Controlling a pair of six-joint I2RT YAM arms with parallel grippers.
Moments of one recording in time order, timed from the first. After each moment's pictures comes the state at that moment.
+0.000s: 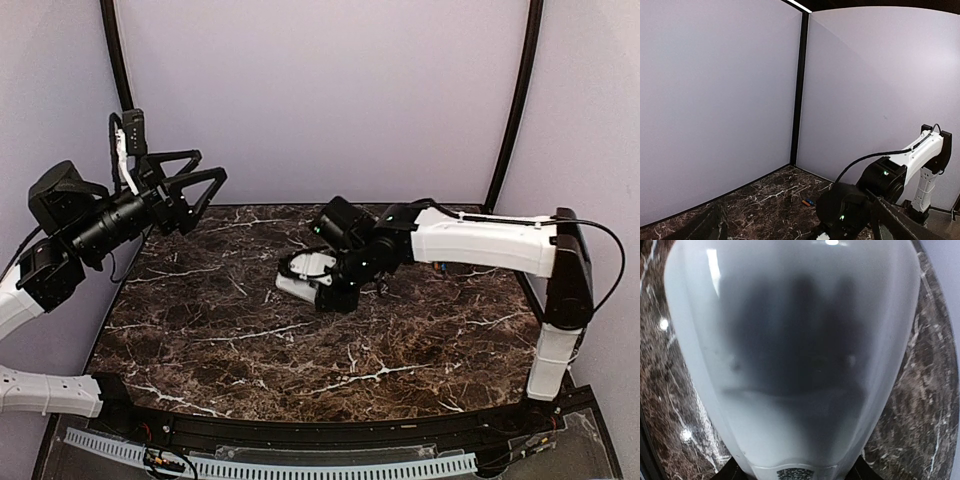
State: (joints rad) left arm -0.81 0.84 0.98 0.06 0.10 -0.11; right arm 1.03 1.83 1.60 -0.74 -0.01 -0.41
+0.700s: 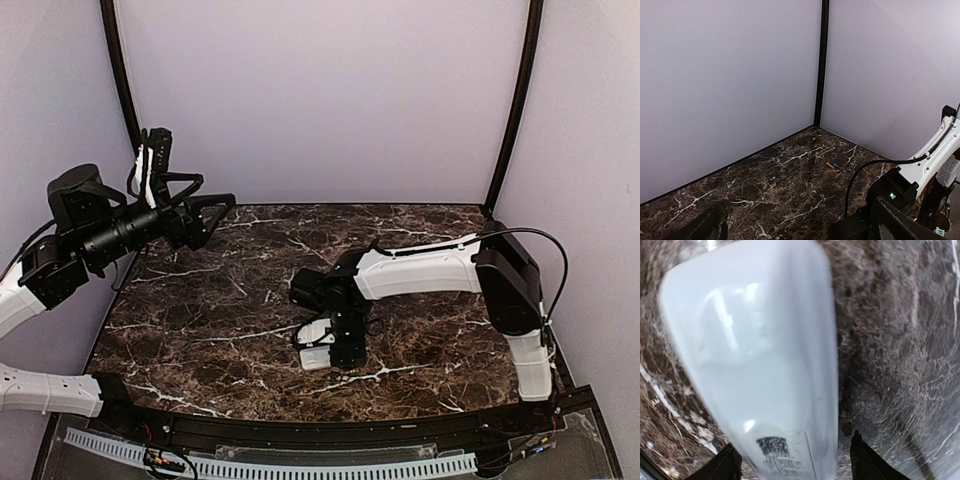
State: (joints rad) left arm -0.81 0.86 1.00 -0.16 -0.02 -0.06; right arm 1.11 2.15 1.63 -1.07 0.09 -0.49
